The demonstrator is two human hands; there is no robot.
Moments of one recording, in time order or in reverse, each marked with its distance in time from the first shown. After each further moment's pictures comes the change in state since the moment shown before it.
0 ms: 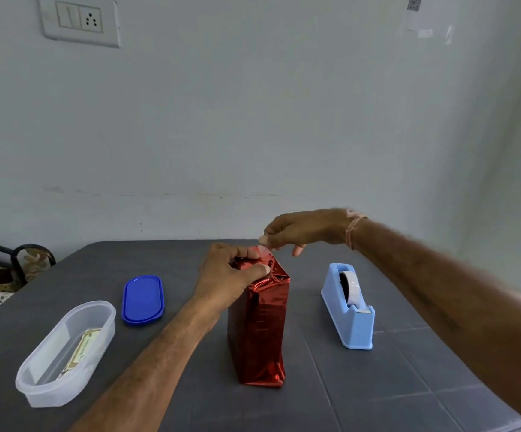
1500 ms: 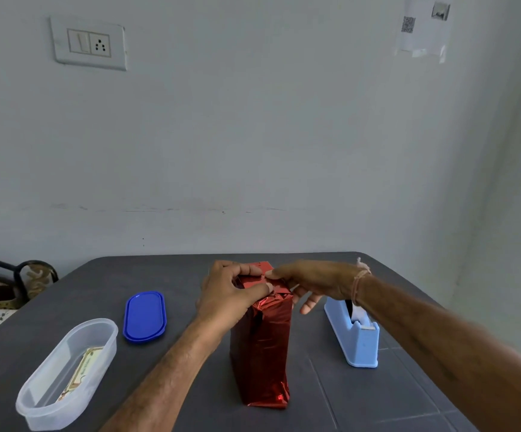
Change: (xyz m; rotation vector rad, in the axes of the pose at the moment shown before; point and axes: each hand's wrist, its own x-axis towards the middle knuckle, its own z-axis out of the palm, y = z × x) left_hand -0.012 0.008 -0.001 0.063 0.043 0.010; right_hand 0.011 0.053 0.044 0.463 -0.085 0.191
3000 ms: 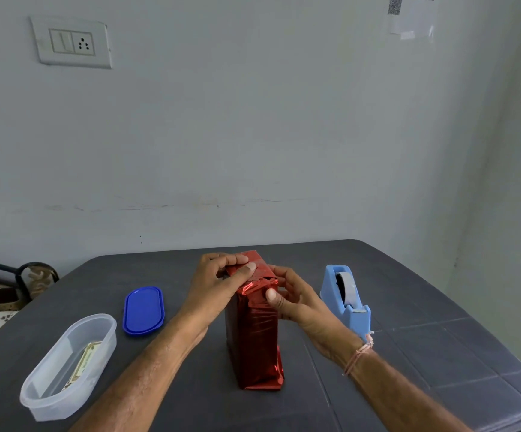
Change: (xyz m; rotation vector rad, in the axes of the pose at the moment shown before) left_hand -0.010 0.006 -0.008 -0.093 -0.042 0.010; right_hand -0.034 0.053 0.094 0.584 0.326 -0.589
